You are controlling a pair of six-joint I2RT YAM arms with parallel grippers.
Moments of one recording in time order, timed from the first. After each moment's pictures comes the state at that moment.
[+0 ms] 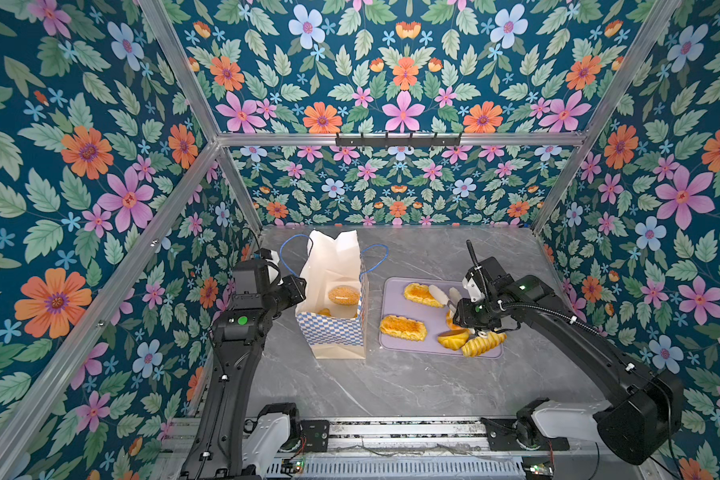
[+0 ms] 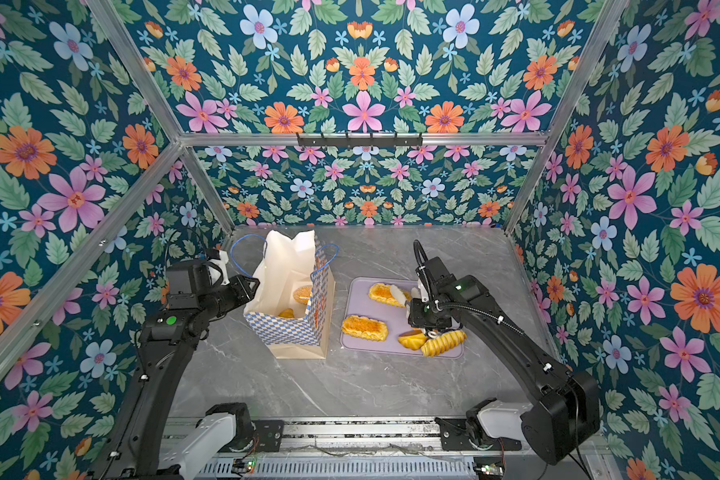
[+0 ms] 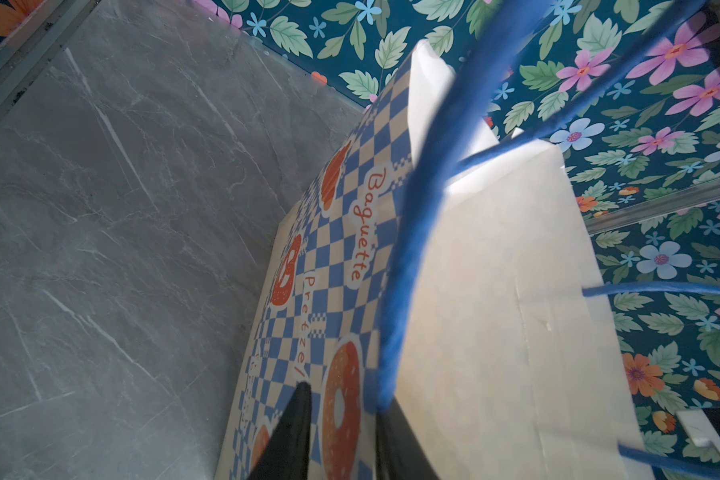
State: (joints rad) left arm -0.01 0.95 1.03 -0.71 0.28 -0.44; right arm 0.47 1.30 1.17 -1.06 -0.16 0.50
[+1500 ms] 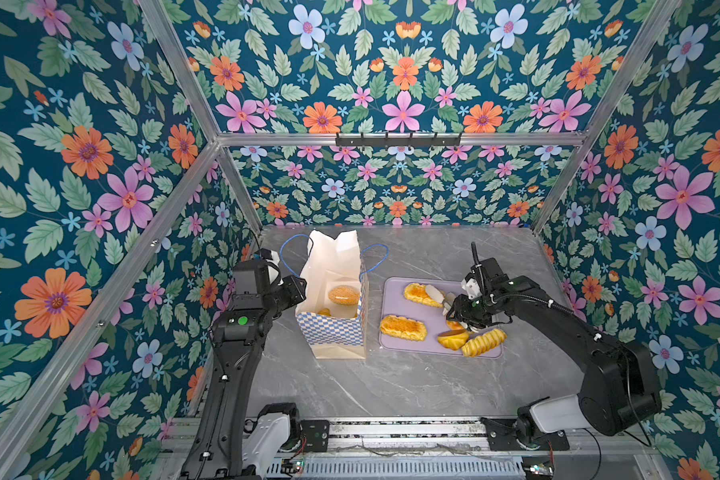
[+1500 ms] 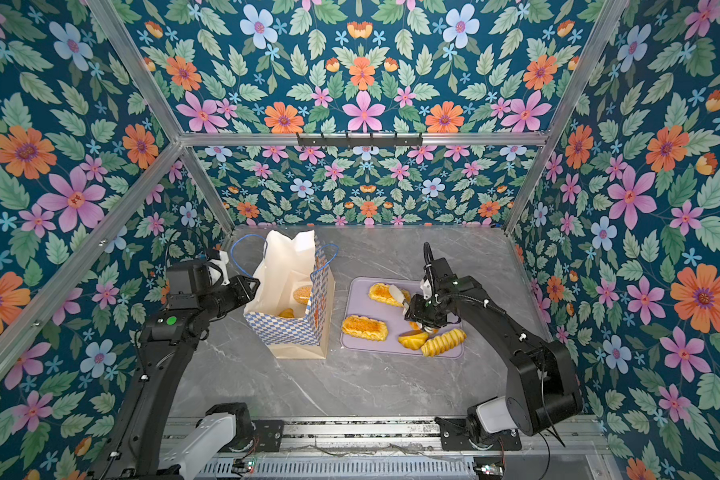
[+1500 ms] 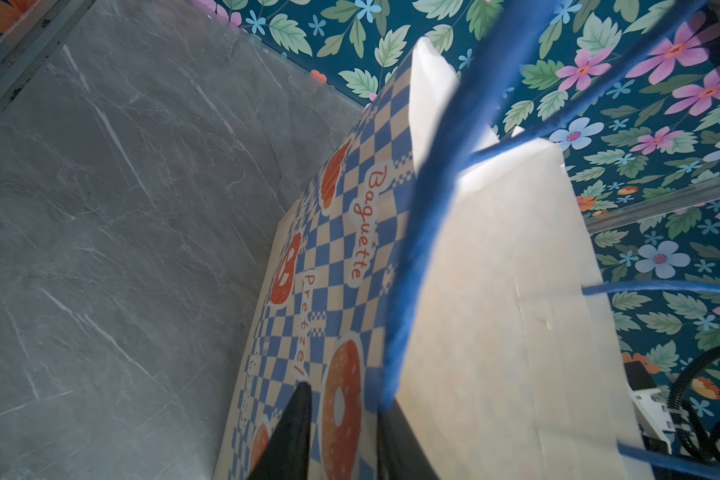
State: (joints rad) left arm -0.01 0.95 1.03 -0.71 0.28 -0.45; right arm 0.33 1.44 1.05 -0.83 -0.36 0.53
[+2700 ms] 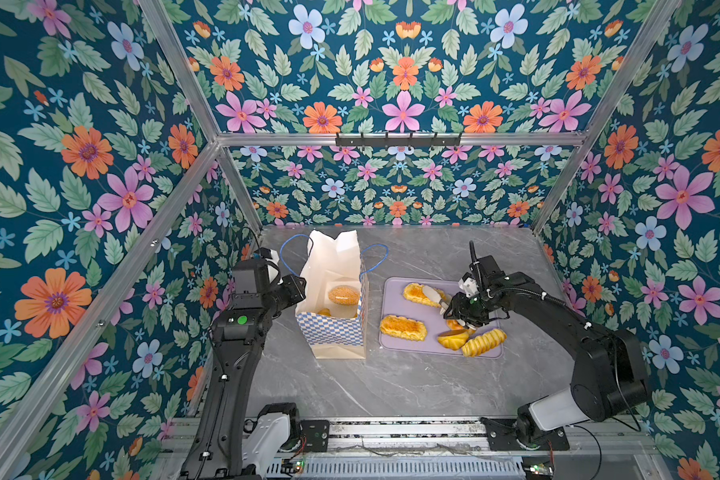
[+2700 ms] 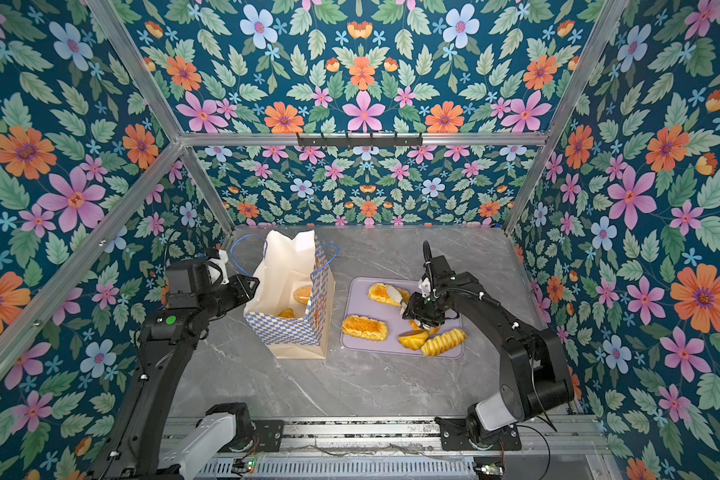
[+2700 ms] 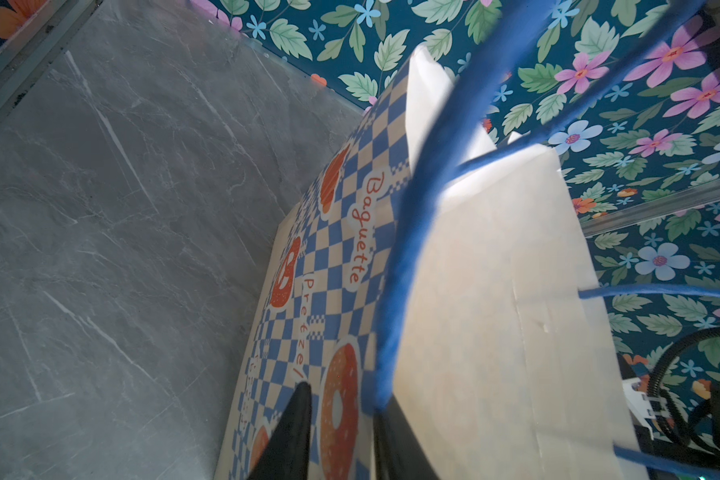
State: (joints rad) left arm -0.01 0.95 1.04 -0.71 0.28 -0.44; right arm 0.31 1.51 1.07 -0.82 -0.42 0.52
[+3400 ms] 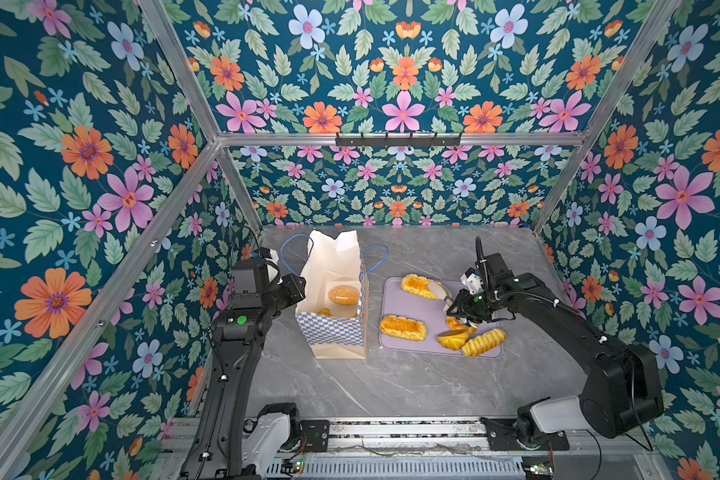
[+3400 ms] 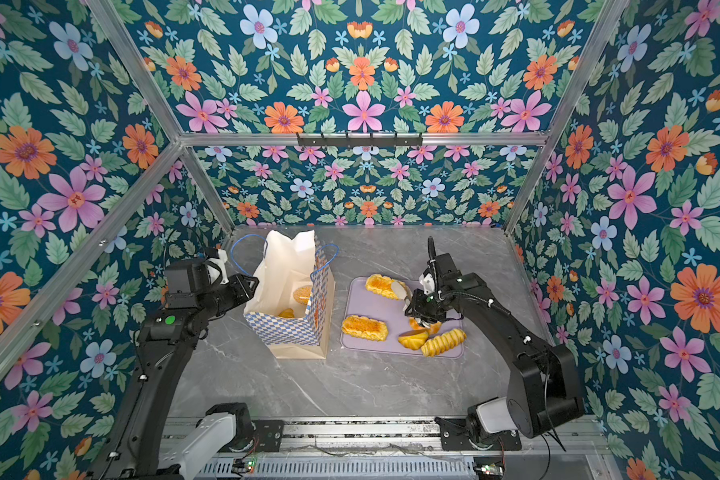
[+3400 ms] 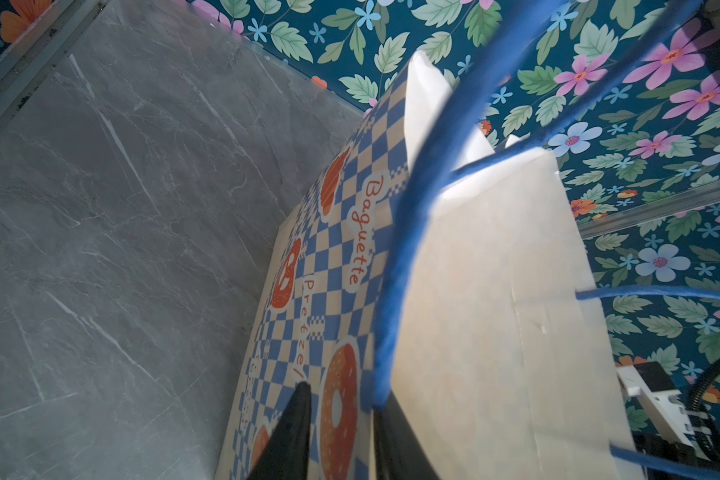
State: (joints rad) left arm -0.01 0.95 1.05 -0.72 0.27 -0.44; right arm 0.31 1.39 1.08 -0.84 -0.44 0.53
